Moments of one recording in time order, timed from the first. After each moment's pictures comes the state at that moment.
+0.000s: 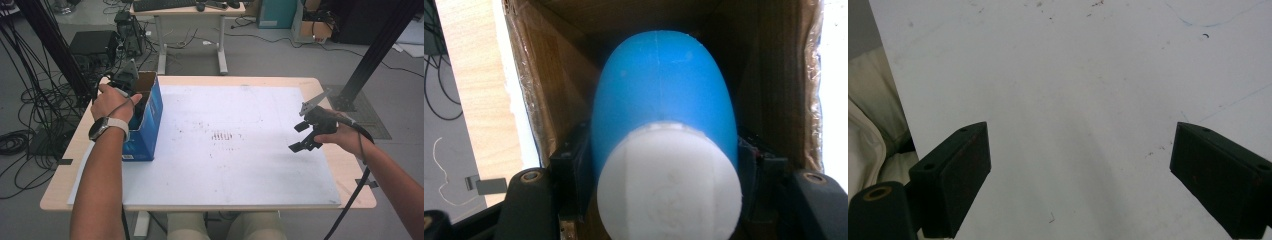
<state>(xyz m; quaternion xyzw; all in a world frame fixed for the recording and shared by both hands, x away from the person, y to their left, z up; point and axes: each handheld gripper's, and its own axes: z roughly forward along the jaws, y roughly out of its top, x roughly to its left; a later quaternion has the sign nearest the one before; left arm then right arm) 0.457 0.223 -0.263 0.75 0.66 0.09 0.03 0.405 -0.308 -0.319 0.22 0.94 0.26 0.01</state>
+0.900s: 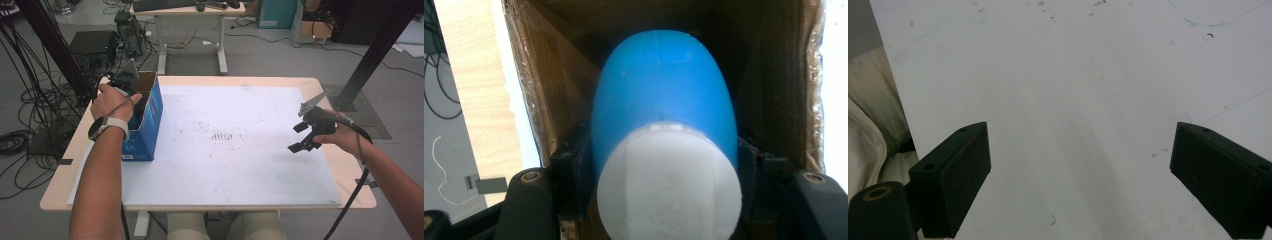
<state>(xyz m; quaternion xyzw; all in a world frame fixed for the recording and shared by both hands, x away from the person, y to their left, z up) 0.458 0.225 -0.263 0.75 0.65 0.08 0.03 0.404 -0.306 -0.323 0.22 0.94 0.27 0.01</state>
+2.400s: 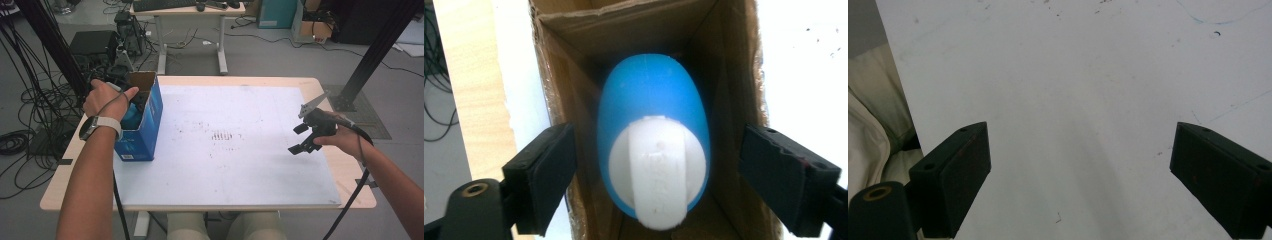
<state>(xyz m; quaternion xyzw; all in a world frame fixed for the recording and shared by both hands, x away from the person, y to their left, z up) 0.449 0.232 -0.238 0.76 0.64 0.09 0.09 0.400 -0.305 -0.323 0.22 0.94 0.27 0.01</state>
